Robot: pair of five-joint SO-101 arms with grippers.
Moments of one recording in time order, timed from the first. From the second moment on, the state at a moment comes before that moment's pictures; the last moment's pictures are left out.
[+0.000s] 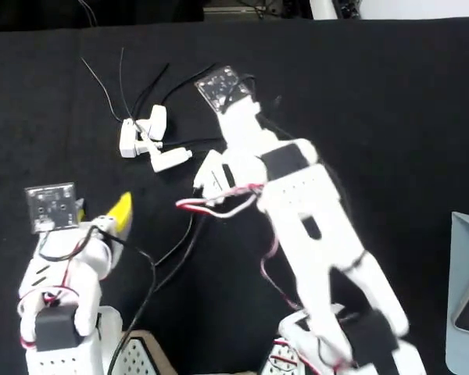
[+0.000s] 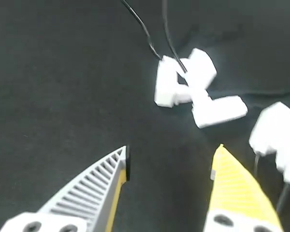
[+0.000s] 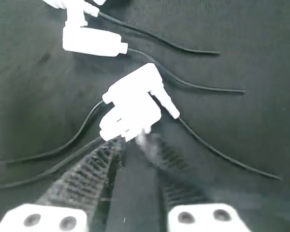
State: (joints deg) left arm -12.5 -103.9 78.1 63.6 -0.5; right arm -23.8 -22.0 22.3 68.8 8.1
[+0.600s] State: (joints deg) left arm -18.6 -104.1 72.7 63.6 -0.5; right arm -23.7 -64.7 40.6 80.5 8.2
